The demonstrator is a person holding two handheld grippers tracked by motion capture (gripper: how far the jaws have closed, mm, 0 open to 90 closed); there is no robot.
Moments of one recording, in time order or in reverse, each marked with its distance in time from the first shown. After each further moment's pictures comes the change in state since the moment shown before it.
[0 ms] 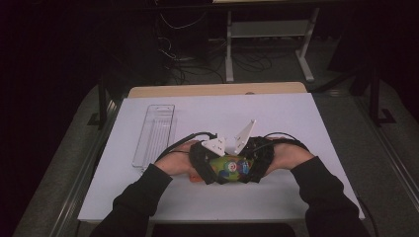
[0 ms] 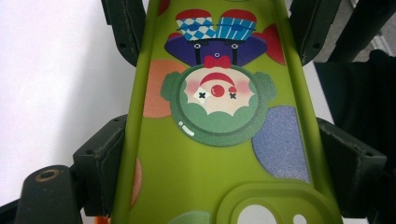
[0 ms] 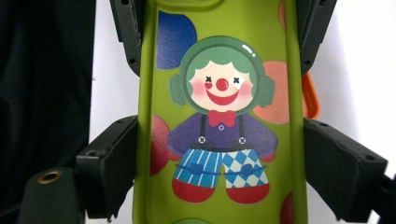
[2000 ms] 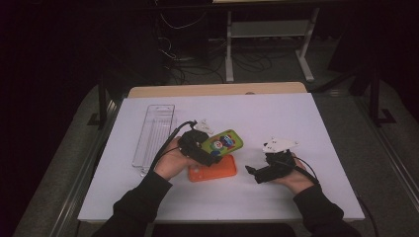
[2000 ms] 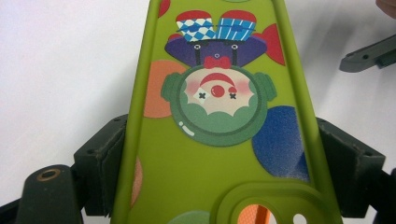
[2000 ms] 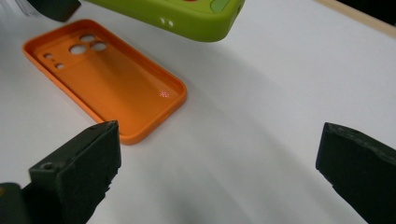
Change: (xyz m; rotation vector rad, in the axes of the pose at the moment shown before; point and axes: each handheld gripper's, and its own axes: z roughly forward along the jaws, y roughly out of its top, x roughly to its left) left arm 0.018 -0.017 -0.023 -0.003 0.349 -0.432; right arm 0.024 -0.082 0.025 -0.389 -0.527 0.485
